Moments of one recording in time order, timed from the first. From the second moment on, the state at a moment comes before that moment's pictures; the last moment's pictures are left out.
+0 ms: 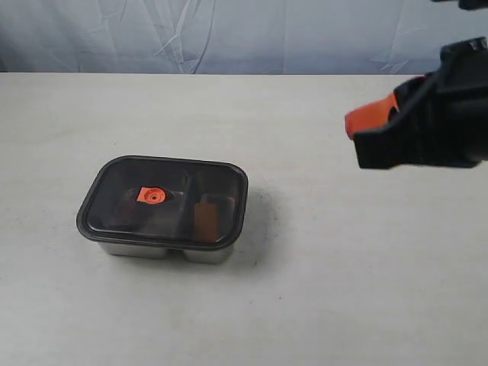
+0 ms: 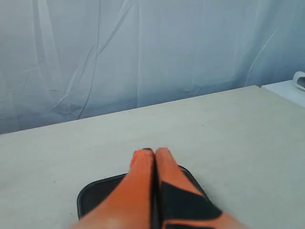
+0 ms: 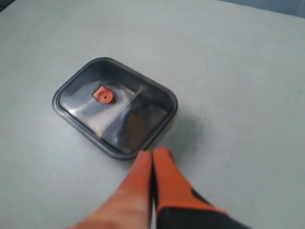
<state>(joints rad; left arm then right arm) -0.33 0.24 -0.52 -0.42 0.52 0.29 0.76 0.93 -0.83 0.21 0.63 -0.05</state>
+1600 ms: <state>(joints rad) -0.33 0.14 -0.46 -0.27 0.60 0.19 -0.13 0.06 -0.01 0.04 0.35 -0.10</state>
